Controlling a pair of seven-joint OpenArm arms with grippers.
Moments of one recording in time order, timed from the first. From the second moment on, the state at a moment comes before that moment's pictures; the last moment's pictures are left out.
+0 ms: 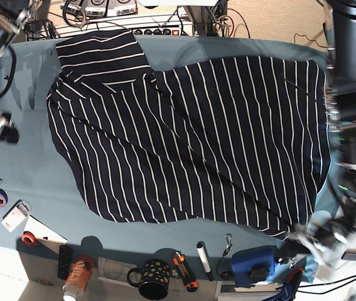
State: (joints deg) left arm -46.2 -24.7 -4.1 54.3 -48.9 -39.1 59.8; right arm 4.7 35.8 40.6 70.9 49.7 39.8 -66.1
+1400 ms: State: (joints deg) left arm -45.3 -39.3 -5.4 65.5 -52.8 -34.4 69.8; right arm -28.8 18.7 40.8 99.2 59.4 39.7 -77.5
